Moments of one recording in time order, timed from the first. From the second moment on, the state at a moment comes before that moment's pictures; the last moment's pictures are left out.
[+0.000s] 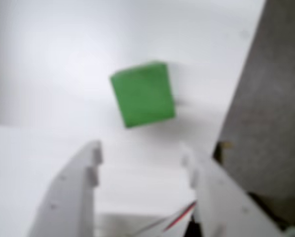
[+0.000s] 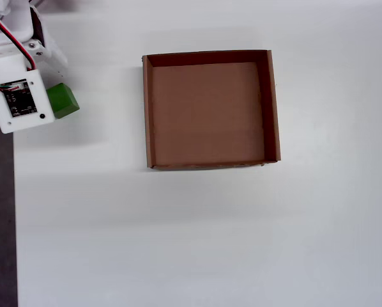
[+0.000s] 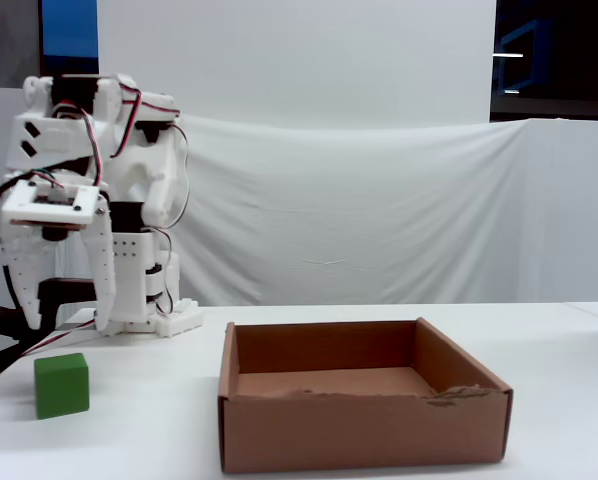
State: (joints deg) arm 10.9 129.3 138.3 52.3 -96.2
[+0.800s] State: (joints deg) arm 13.4 117.8 130.3 57.2 -106.3
